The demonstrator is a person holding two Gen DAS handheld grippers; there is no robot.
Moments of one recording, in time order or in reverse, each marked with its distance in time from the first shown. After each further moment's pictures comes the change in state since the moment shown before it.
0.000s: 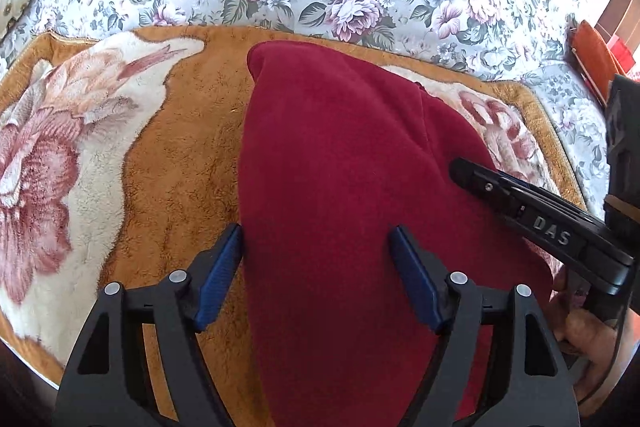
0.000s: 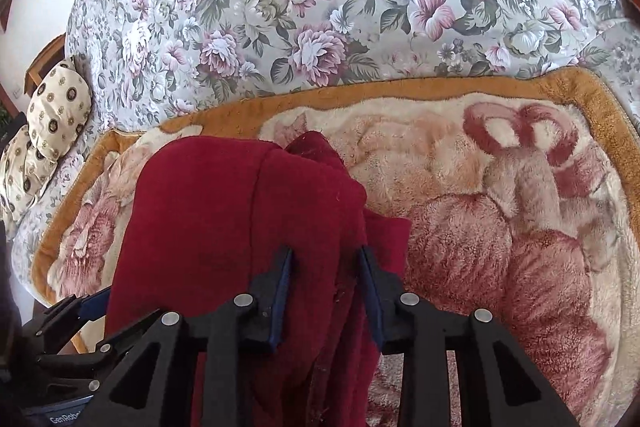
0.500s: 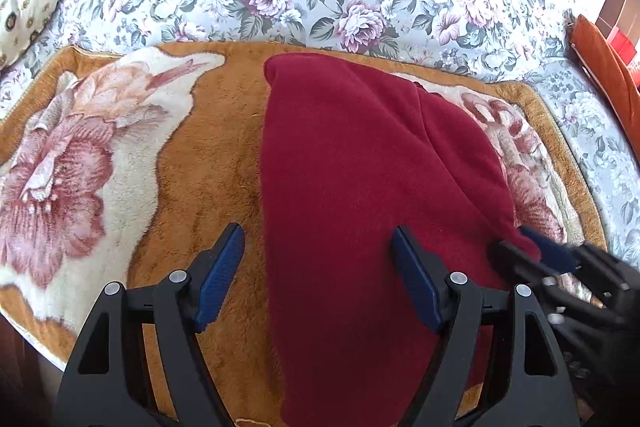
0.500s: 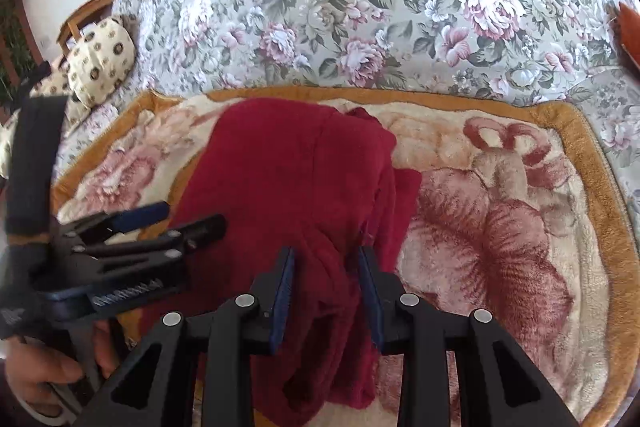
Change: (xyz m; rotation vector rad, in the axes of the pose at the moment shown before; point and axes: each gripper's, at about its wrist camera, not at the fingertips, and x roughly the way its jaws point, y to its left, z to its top) left arm -0.028 -0.005 -0.019 0.019 -0.063 0.074; right arm -0.054 0.039 -0.067 -0.151 0.005 -0.076
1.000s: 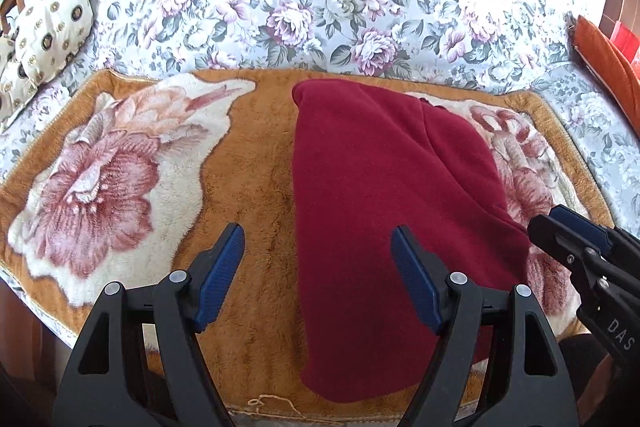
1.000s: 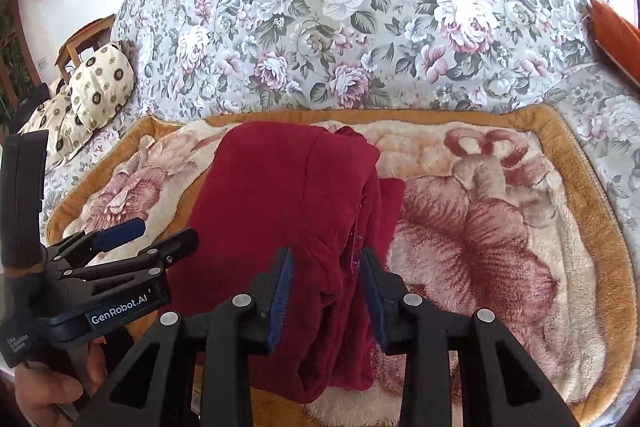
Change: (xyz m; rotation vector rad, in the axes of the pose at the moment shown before) left arm -0.038 -0.004 -0.018 0.026 -0.106 0.098; right arm -0.051 0.003 -0.005 0.047 -0.132 -0.002
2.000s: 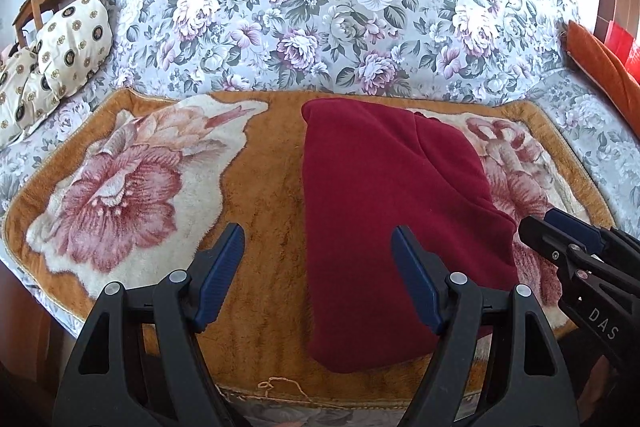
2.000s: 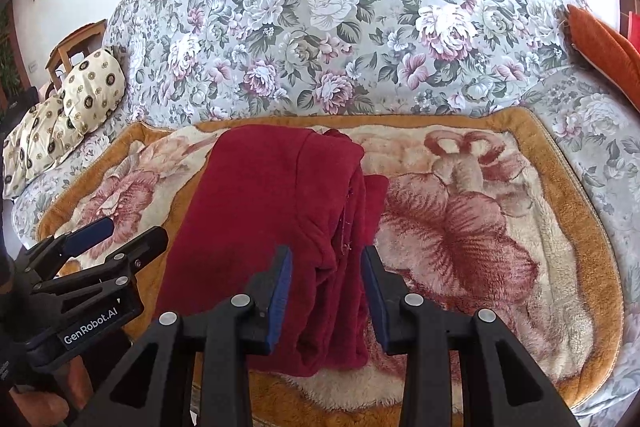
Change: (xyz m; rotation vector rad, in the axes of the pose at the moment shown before) left arm -0.030 -0.004 -0.015 0.011 -0.083 0.041; right arm -0.012 0.004 -0.014 0.009 -0.027 -0.046
